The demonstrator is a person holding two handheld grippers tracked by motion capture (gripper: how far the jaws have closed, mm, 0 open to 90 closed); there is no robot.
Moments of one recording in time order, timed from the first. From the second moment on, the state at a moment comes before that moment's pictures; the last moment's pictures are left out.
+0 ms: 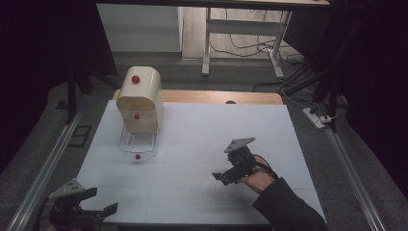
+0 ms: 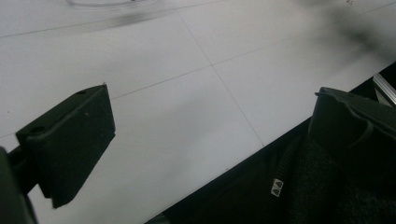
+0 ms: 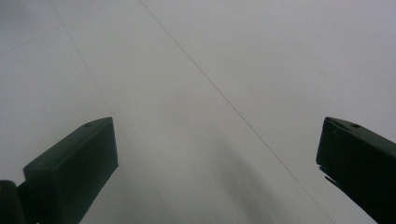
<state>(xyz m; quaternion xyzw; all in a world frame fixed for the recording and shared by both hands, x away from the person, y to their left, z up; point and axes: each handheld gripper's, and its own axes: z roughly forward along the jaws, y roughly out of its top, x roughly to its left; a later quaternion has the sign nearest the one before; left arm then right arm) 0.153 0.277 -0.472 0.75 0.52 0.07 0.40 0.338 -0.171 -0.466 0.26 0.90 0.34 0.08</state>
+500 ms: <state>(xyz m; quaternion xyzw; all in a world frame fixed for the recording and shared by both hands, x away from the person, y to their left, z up) 0.153 0.276 -0.472 0.75 0.52 0.07 0.40 0.341 -0.257 -0.487 0.36 0.89 0.26 0.12</state>
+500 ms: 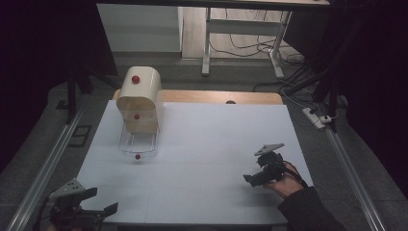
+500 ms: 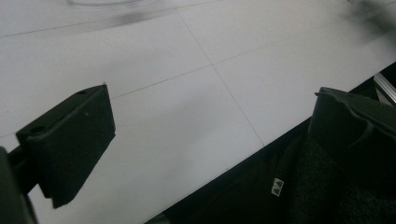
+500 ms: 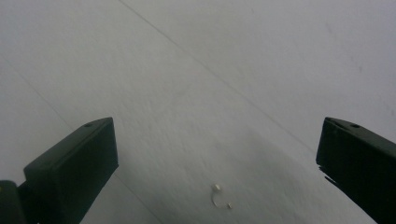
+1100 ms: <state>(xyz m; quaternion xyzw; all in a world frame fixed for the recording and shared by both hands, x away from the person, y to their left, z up) 0.153 0.276 -0.472 0.76 0.52 0.07 0.39 0.343 -0.270 -0.496 0.36 0.91 0.20 0.08</state>
